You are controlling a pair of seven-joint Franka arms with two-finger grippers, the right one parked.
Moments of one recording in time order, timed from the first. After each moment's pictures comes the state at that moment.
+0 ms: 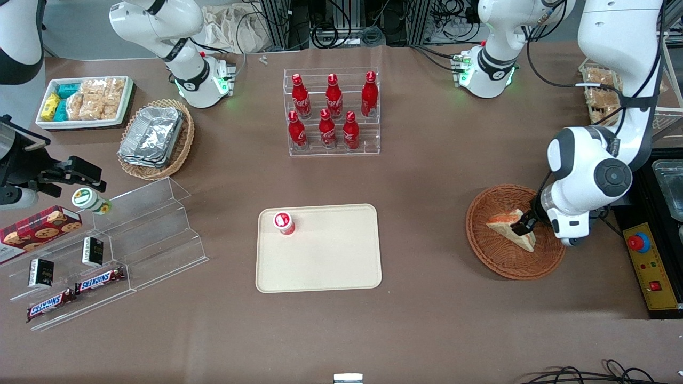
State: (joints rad) arm -0.01 0.30 -0.03 -2.08 0.00 2.31 -0.88
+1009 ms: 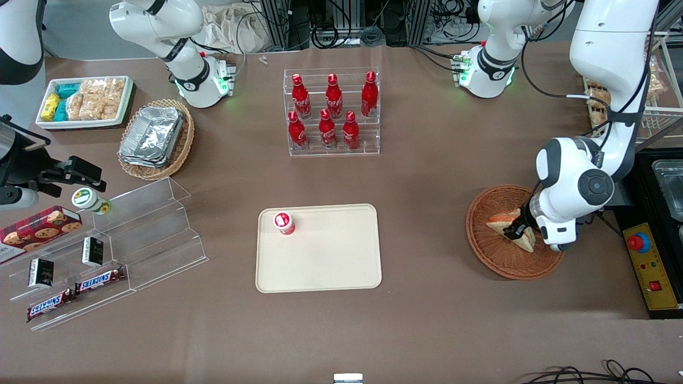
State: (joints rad) arm -0.01 0.38 -0.04 -2.06 0.00 2.38 -0.92
